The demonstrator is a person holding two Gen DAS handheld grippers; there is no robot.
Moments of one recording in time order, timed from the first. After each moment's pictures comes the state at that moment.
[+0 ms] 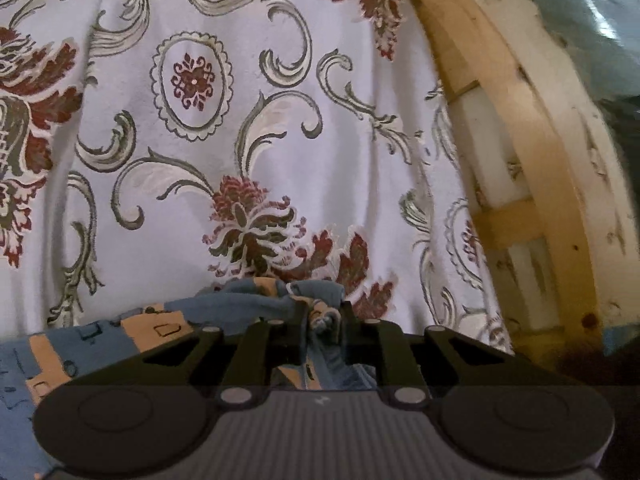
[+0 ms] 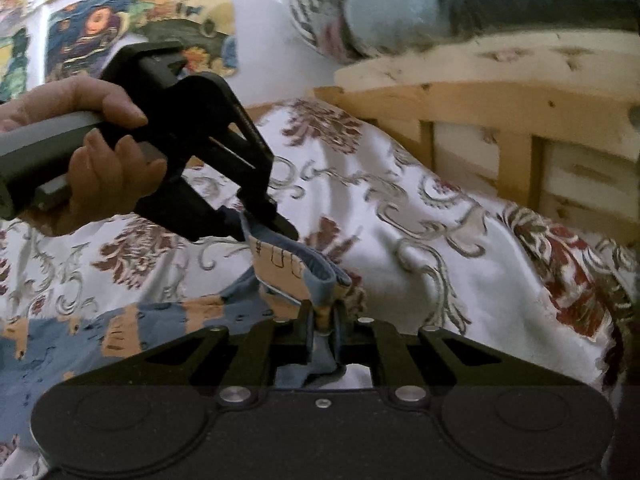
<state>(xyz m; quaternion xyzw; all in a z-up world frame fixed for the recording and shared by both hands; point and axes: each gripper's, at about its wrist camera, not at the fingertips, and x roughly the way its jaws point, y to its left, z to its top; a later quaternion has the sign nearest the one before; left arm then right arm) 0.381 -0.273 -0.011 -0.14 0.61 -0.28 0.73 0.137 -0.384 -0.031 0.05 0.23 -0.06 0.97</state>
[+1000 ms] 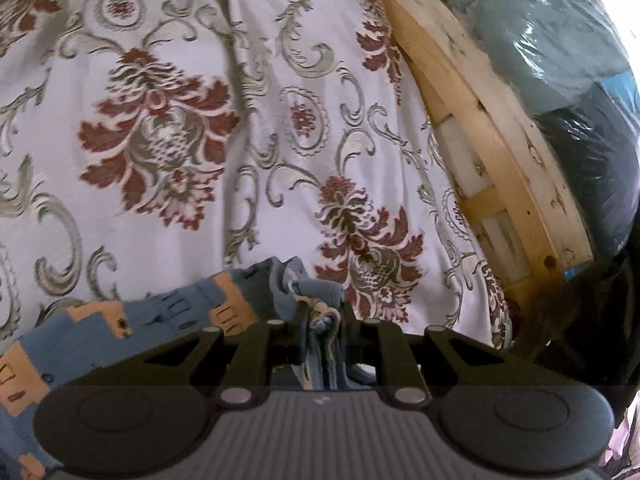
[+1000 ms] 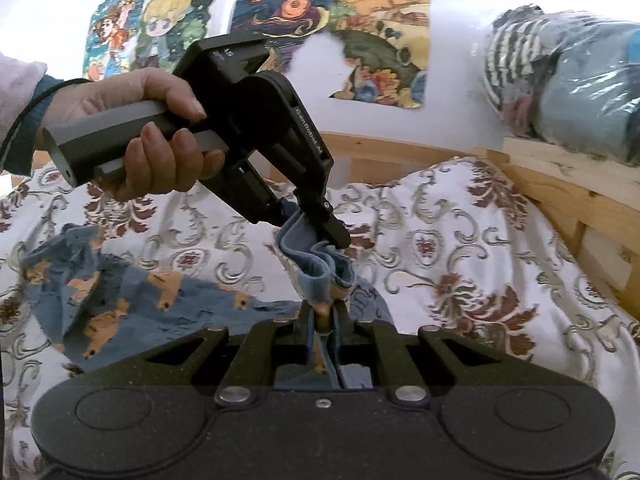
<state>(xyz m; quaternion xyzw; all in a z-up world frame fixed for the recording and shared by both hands) 0.338 -0.099 0.026 -0.15 0.56 -0.32 0.75 0.104 -0.253 0.005 -0.07 0.21 0.12 0.97</state>
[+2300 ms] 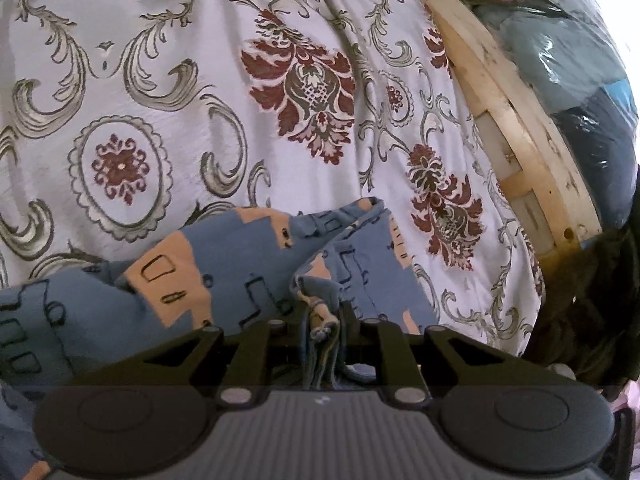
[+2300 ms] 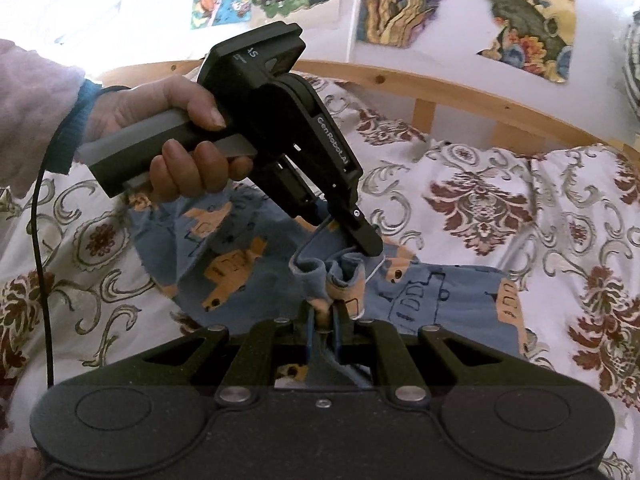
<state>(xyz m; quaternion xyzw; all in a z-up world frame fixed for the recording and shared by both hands) 0.297 0.028 -0.047 -0.17 0.54 -0.33 0.76 0.106 -0.158 -0.028 -0.12 0.28 0.27 0.91</state>
